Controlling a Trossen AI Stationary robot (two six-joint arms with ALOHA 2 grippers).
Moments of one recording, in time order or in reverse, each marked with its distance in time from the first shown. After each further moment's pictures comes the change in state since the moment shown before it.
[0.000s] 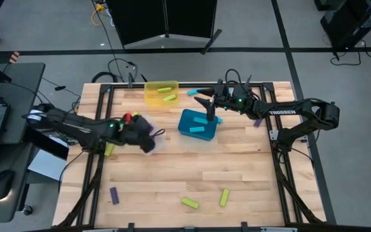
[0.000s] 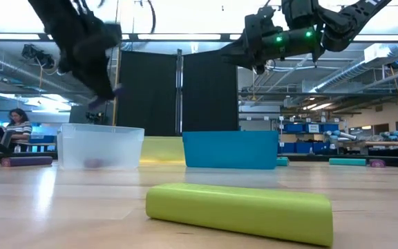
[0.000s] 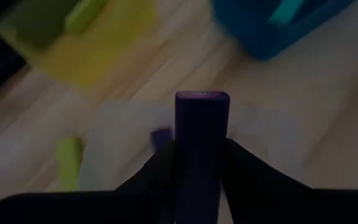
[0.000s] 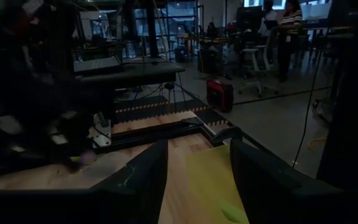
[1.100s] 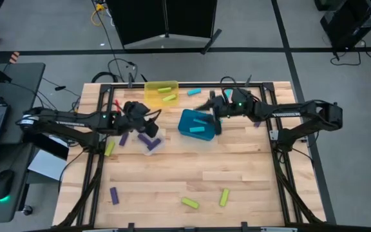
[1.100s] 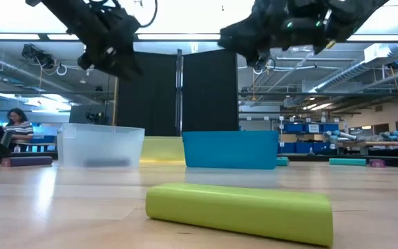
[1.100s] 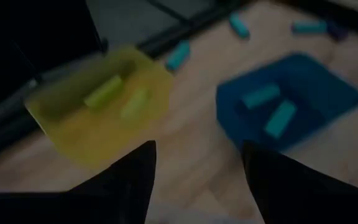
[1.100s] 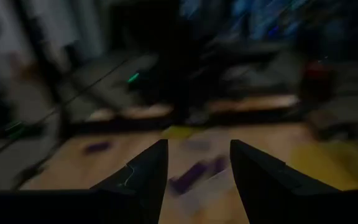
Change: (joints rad) left arm 0.165 -0.127 -0.050 0.361 -0.068 0.205; right arm 0.091 -0.055 0.026 -0.166 -0.324 0.010
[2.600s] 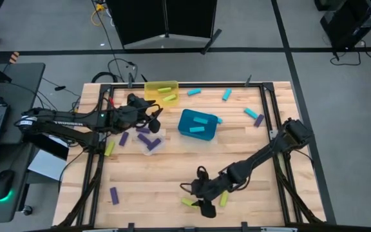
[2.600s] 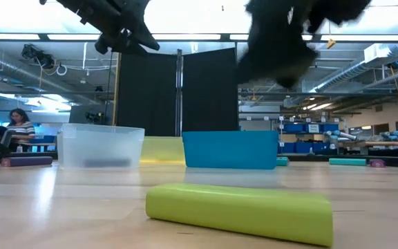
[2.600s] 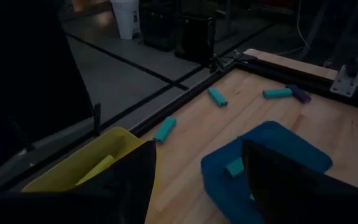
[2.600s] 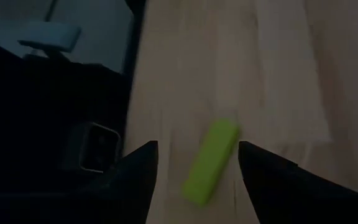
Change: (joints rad) left arm 0.015 -0.019 0.000 0.306 -0.015 0.273; right arm 0.827 0.562 0.466 -0.561 0.445 0.530
